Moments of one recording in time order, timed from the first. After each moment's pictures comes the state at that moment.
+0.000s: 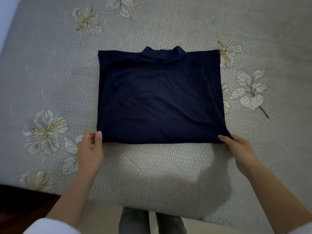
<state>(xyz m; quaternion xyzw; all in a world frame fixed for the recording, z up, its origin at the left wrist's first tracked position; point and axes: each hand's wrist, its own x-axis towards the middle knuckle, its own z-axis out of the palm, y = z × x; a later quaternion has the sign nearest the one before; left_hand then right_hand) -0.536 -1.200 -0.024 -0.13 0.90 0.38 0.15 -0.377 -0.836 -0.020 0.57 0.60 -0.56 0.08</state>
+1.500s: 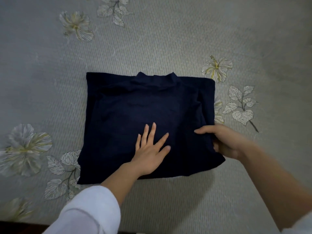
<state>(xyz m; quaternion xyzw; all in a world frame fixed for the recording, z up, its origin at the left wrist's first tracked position) -0.536 -1.064 -0.055 0.28 0.82 0.22 0.45 -0.482 -0.840 0.033 0.49 0.50 -0.67 0.25</state>
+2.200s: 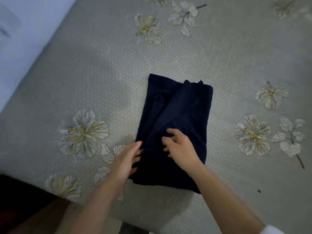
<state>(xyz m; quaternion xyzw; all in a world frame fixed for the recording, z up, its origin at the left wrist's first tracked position) -0.578 -1.237 -0.016 -0.24 0.62 0.61 0.43 -0.570 -1.066 -0.014 0.33 0.74 -0.54 0.24</state>
